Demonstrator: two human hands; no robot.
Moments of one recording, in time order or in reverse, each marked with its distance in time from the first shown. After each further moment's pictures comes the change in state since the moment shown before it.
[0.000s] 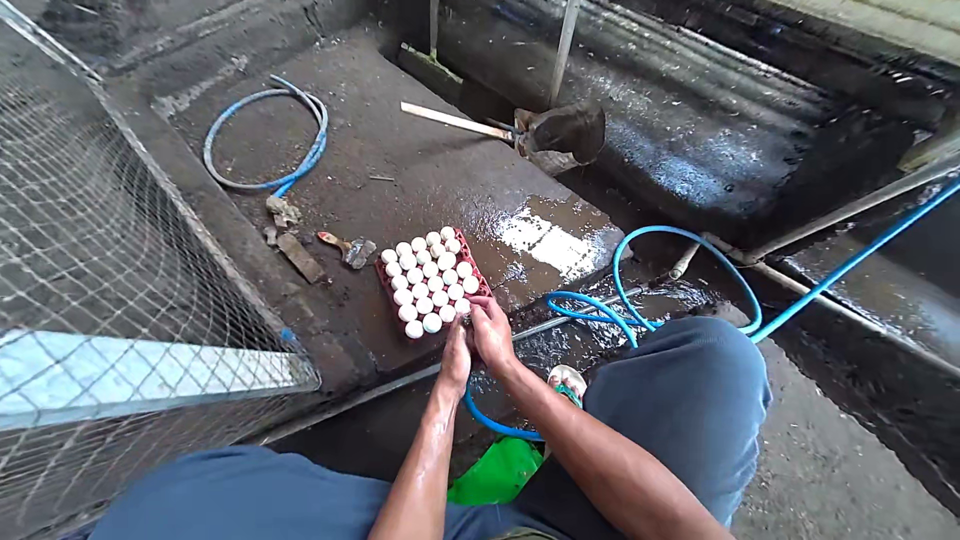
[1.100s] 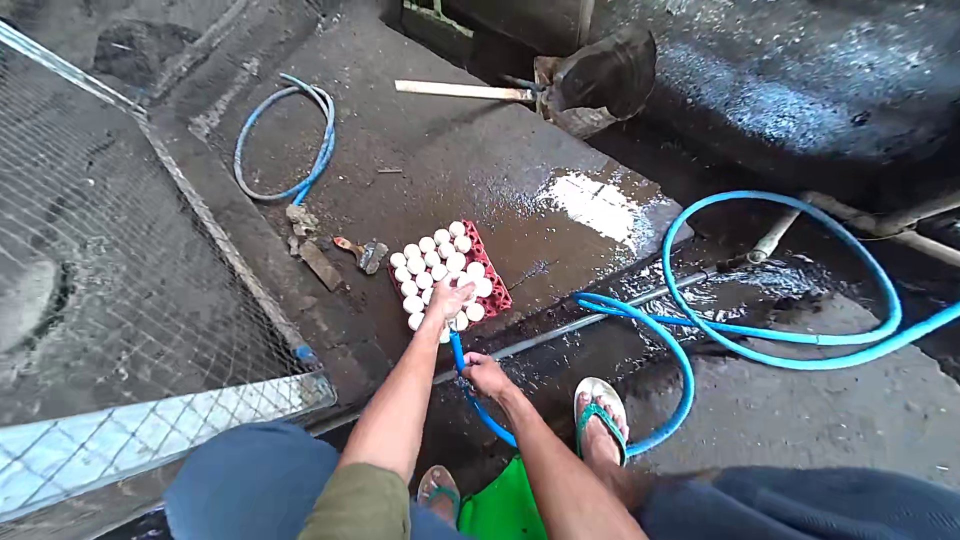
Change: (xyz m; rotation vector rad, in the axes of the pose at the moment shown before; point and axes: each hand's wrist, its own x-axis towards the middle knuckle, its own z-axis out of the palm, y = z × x) left_hand 0.196 -0.024 -0.022 0.630 0.010 -0.261; right_hand 0.054 0.111 0.009 0.071 -0.558 0.489
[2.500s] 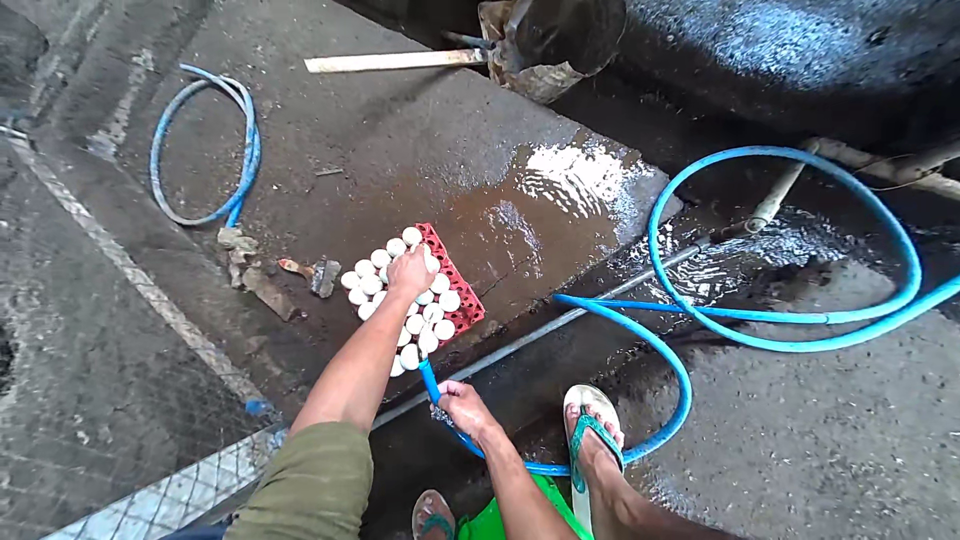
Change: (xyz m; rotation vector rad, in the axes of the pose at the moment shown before) left_hand 0.123 0.031 0.014 1.119 0.008 0.064; right_hand 0.009 0.017 -0.011 0.338 0.000 0.002
